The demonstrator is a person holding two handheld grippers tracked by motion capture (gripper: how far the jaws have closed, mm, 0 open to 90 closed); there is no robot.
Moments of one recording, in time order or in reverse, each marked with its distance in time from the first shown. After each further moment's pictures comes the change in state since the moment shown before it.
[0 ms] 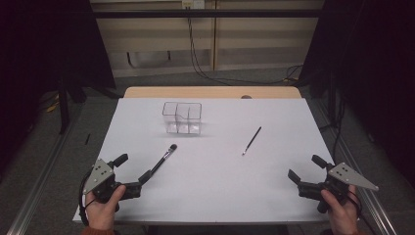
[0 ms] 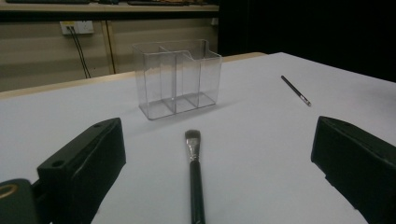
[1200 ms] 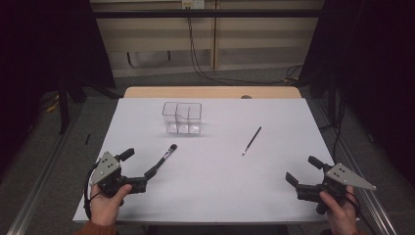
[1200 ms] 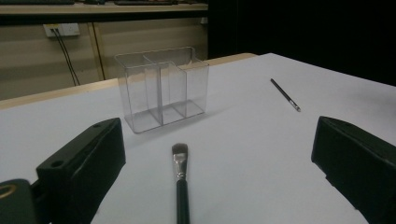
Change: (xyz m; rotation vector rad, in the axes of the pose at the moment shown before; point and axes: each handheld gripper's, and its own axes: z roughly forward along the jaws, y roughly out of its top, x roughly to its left) left arm -0.005 0.020 0.016 0.009 -0.045 0.017; right arm 0.004 0.000 0.000 0.014 0.051 -0.018
